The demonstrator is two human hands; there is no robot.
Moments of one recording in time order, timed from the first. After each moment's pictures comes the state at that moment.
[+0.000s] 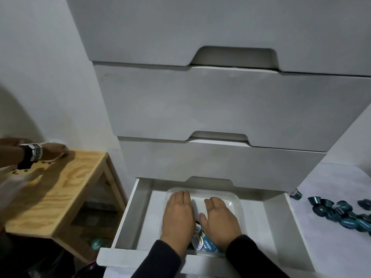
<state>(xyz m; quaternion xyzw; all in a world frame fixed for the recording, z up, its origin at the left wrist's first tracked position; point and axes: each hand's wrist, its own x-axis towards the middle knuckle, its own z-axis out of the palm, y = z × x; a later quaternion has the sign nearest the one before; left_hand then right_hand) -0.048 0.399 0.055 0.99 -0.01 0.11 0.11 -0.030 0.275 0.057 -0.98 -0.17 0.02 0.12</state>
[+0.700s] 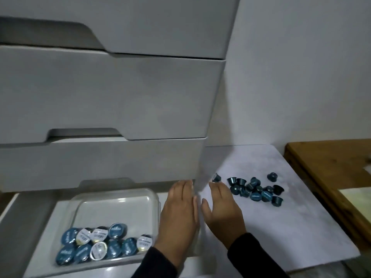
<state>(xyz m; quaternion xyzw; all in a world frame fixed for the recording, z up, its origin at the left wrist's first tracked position) -0.036 0.167 0.083 0.95 -0.10 0.15 0.26 -0.028 0.042 0.063 -0.97 -0.03 -0.18 0.18</state>
